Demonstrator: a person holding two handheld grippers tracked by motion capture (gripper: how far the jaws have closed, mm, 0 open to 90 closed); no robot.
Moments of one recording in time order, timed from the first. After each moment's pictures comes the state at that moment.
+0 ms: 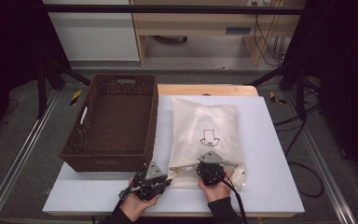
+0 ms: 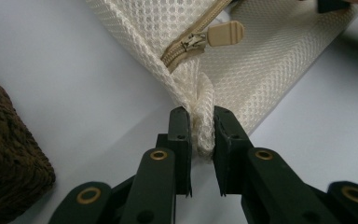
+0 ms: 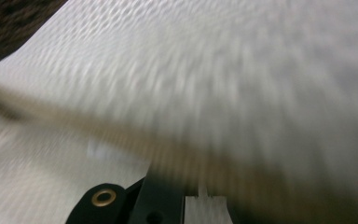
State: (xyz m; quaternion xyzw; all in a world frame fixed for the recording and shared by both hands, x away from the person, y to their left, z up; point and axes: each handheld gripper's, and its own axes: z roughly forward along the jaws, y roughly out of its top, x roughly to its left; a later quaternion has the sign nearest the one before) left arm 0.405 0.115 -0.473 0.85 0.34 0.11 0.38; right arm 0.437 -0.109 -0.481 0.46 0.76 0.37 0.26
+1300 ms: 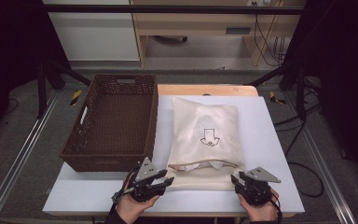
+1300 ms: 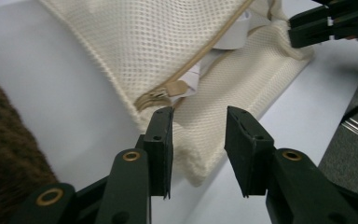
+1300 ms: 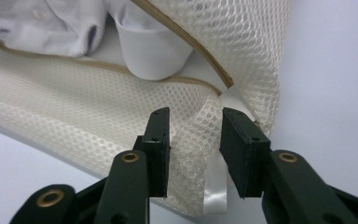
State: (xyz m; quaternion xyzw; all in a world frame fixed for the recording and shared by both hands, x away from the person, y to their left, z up) left arm 0.388 0.114 -0.436 0.83 0.32 0.12 0.44; right arm 0.375 -0.226 -0.470 0.52 0.74 0.36 0.24
